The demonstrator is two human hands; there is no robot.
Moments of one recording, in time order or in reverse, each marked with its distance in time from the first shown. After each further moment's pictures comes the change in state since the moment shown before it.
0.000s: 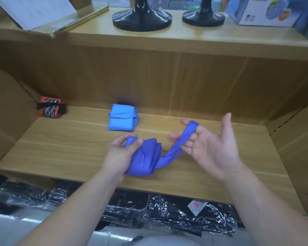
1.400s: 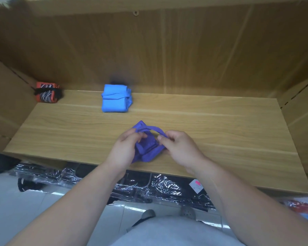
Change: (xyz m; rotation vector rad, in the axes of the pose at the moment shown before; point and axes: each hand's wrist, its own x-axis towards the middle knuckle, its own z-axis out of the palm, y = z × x) left_hand -0.032 -0.022 0.029 0.220 -0.104 -0.023; right_hand 0.012 0.082 -0.013 -0.695 0.233 0.105
